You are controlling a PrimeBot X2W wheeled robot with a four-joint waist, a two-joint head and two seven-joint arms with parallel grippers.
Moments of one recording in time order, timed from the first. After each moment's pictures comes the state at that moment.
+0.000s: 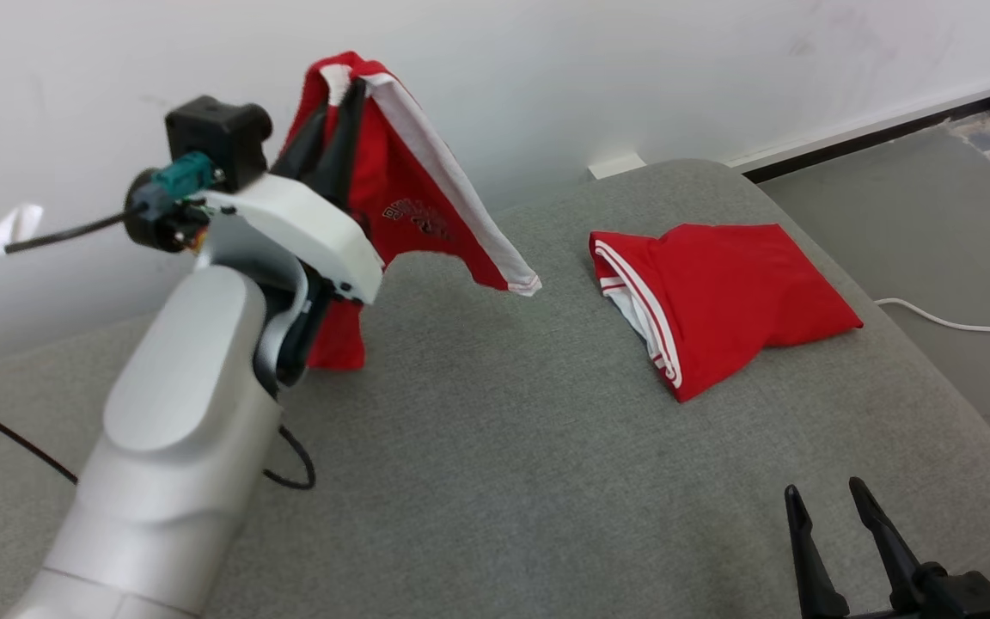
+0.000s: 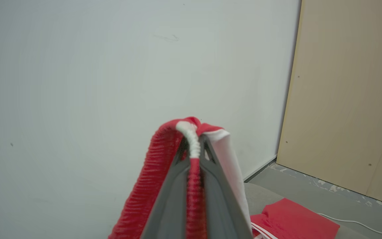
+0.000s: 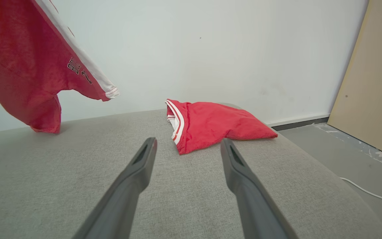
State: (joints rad) left arm -0.93 0.21 -0.41 0.57 -0.41 -0.05 -0.09; right arm -0.02 -0.05 0.10 0.22 0.21 0.13 -0.26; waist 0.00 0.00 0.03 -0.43
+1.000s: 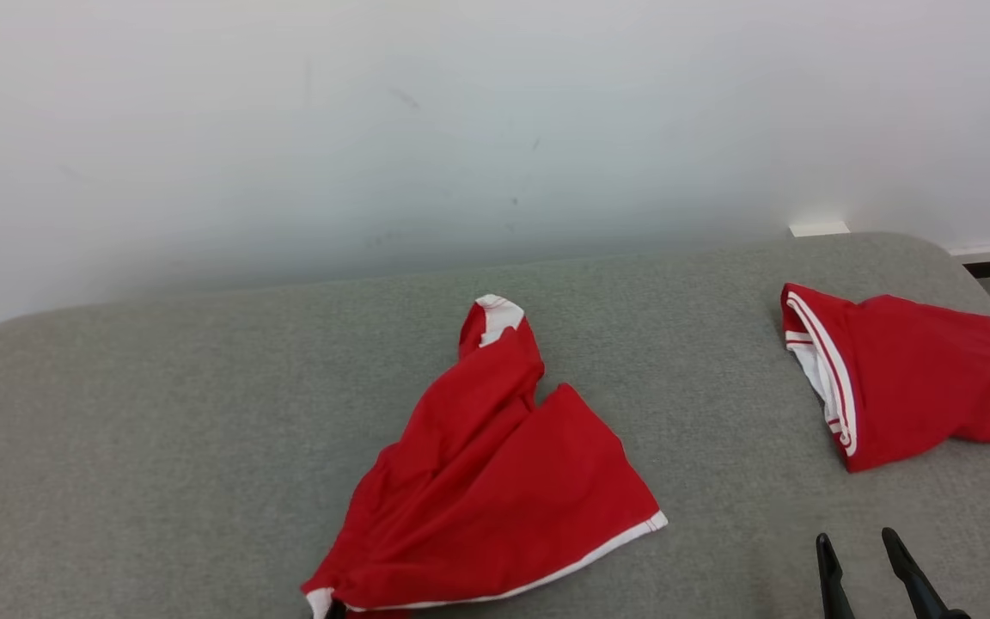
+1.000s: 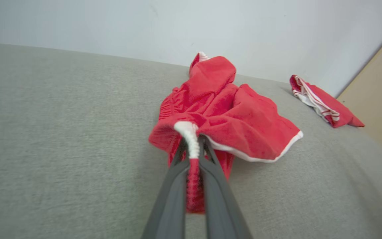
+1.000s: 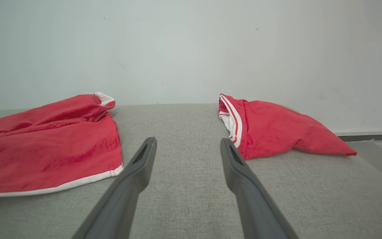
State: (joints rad) left arm 0.11 0.19 -0.30 0.18 -0.39 -0.08 -0.26; right arm 0.07 -0.05 0.02 0.22 0.17 0.13 -0.26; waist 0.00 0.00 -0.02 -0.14
